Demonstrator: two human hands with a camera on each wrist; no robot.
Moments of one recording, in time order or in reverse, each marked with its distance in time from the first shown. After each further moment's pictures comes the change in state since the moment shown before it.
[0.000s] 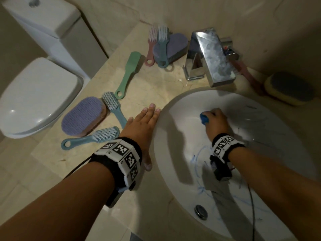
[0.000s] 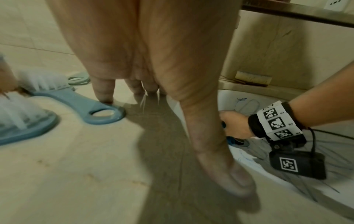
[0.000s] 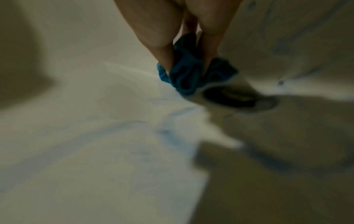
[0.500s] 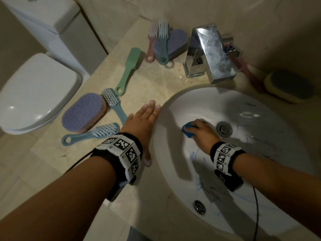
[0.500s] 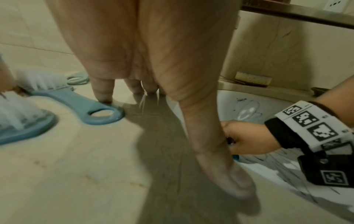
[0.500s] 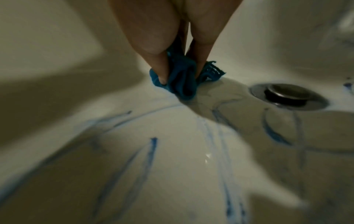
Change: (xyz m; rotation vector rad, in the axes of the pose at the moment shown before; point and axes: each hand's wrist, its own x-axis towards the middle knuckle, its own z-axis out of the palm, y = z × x) left_hand -0.001 0.001 -0.002 -0.003 0.006 -0.003; right_hand -0.037 -0.018 0.011 0.184 -0.227 -0.177
